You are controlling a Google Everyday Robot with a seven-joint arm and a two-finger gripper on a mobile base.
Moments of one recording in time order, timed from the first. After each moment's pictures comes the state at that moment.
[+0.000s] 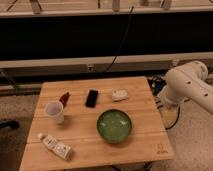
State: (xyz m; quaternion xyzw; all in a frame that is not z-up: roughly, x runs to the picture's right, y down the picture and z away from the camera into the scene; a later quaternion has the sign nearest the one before) arm 0.285 0.106 0.684 -0.28 0.02 0.02 0.96
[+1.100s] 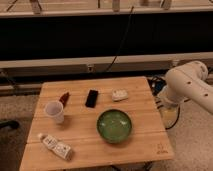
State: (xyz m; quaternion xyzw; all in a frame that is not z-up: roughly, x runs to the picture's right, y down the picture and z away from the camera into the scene) arm 0.285 0.106 0.684 -0.28 0.02 0.02 0.96
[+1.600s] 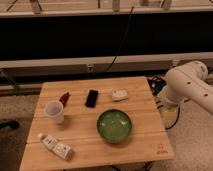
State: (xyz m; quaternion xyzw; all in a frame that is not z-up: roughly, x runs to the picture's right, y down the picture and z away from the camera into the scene) arm 0.283 0.112 0.687 -0.28 0.02 0.02 0.96
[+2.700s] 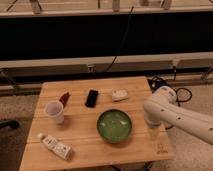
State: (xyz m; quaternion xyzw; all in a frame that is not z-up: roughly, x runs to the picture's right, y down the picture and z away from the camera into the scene) arm 0.224 0.202 0.741 -0.29 0.04 -0.05 0.95
